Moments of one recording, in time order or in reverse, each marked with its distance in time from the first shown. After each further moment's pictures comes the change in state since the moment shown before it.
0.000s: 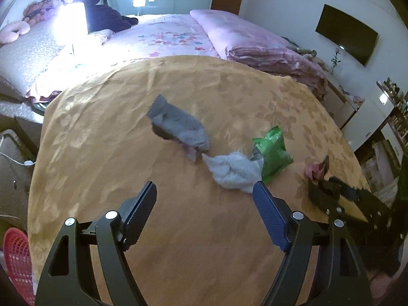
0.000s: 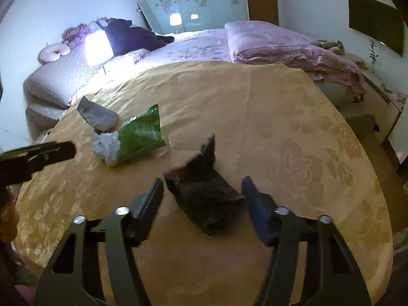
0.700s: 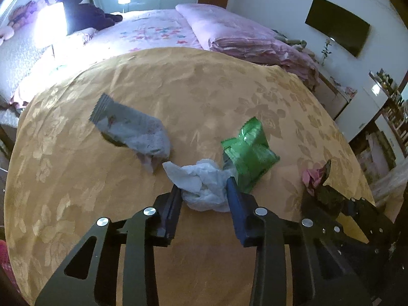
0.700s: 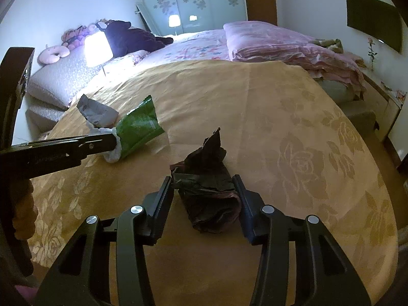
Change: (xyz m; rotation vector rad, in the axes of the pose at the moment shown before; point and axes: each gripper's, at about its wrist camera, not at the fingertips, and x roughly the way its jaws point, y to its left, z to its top) left arm 0.032 -0.024 0.005 0.035 0.028 -0.067; right arm 0.000 -0.002 -0.005 0.012 -0.016 0.004
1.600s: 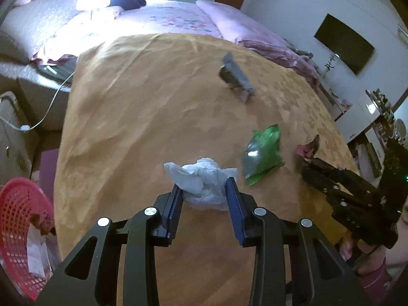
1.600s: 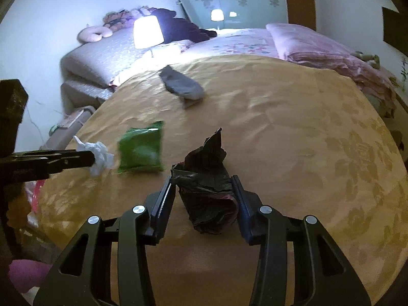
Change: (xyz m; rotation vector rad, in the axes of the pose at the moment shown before) left arm -0.089 0.112 -0.090 -0.126 0.021 -0.047; right arm -0.024 0.090 -0.025 -0.153 0.027 0.183
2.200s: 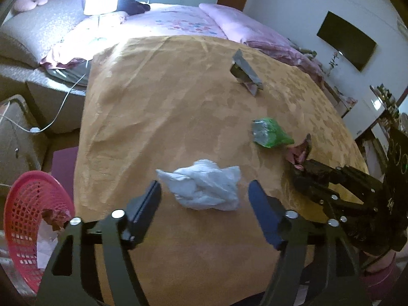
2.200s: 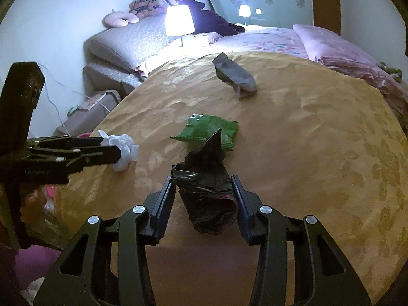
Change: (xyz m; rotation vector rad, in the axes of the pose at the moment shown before) left arm -0.013 0.006 -0.018 0.038 -0.019 0.044; right arm 0.007 0.044 -0.007 -0.080 0.050 0.080
